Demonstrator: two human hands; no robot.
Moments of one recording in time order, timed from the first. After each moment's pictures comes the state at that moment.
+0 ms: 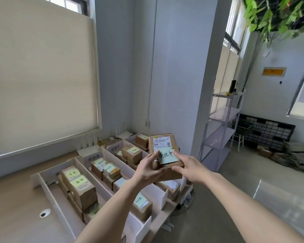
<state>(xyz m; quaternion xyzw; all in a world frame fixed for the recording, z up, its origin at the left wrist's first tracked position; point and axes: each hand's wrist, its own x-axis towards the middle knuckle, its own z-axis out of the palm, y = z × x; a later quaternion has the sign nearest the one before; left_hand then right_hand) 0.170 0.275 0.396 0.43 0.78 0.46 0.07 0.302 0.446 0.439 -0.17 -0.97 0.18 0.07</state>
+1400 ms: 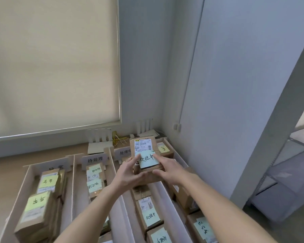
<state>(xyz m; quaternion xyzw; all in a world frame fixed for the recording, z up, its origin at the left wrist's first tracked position) -0.146 0.536 0.333 0.18 0.88 0.44 0.00 -0.120 0.751 0.374 0.08 -0.97 0.21 -0.05</state>
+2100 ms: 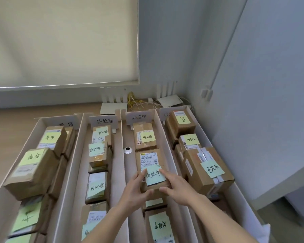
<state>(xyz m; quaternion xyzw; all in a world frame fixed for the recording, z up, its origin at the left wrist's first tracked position) -0.143 0.608 0.118 0.02 0.89 0.44 0.08 -0.176 0.816 0.151 0.12 -0.92 0.28 -0.24</state>
